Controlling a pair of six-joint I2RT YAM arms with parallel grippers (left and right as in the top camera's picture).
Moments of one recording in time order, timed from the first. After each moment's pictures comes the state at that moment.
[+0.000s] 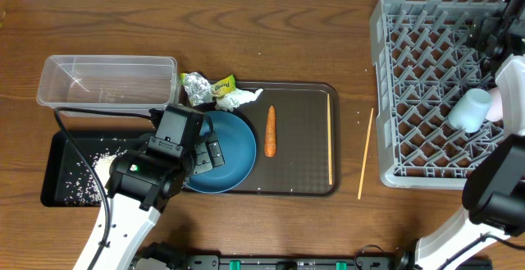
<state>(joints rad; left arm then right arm) -0.35 1.05 0.96 -1.07 -0.14 -0.62 -0.33 1.93 1.60 -0.40 0.31 -0.10</state>
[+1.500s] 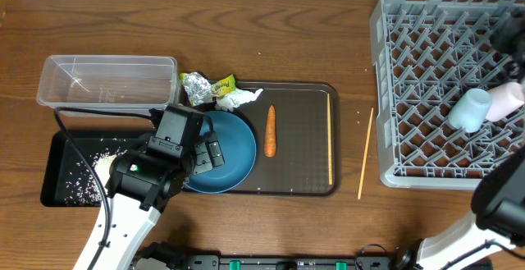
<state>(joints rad) -0.35 1.05 0.96 -1.07 -0.14 -0.62 -0.47 1.87 1.60 -0.38 -0.02 -0.02</state>
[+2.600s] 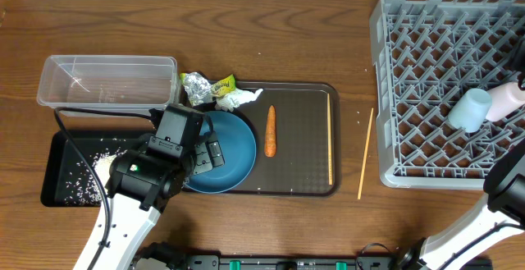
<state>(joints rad) -0.35 1.05 0.96 -1.07 -0.14 -0.62 -0.56 2.05 1.60 -0.27 0.09 -0.19</state>
